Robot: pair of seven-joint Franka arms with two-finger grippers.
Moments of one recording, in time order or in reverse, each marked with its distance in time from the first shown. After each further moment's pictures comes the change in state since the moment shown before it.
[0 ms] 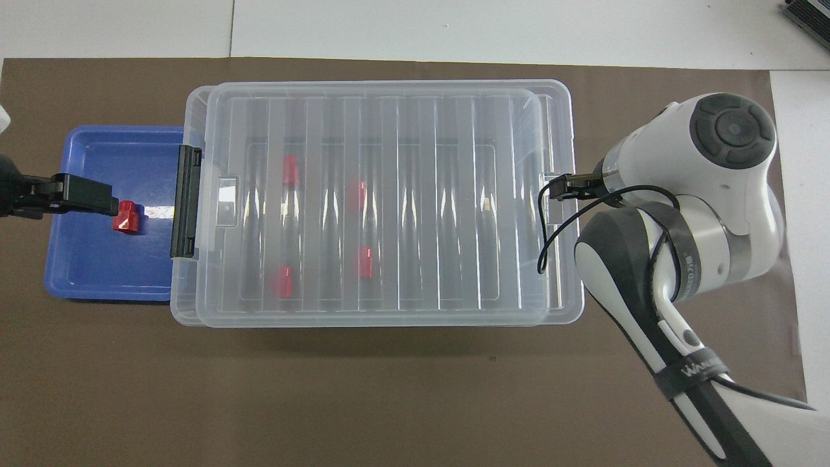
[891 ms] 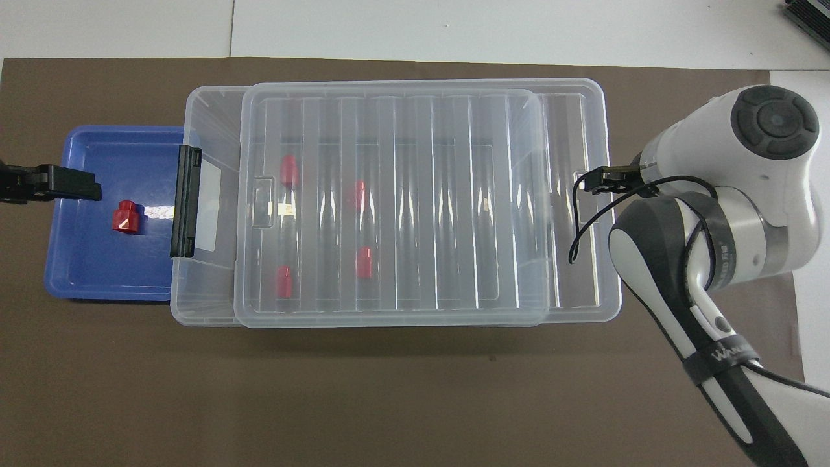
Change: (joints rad) left arm 0.046 -0.006 0.008 -0.103 0.031 0.185 0.049; right arm -0.069 0.000 -0.004 0.002 -0.051 -0.006 0.000
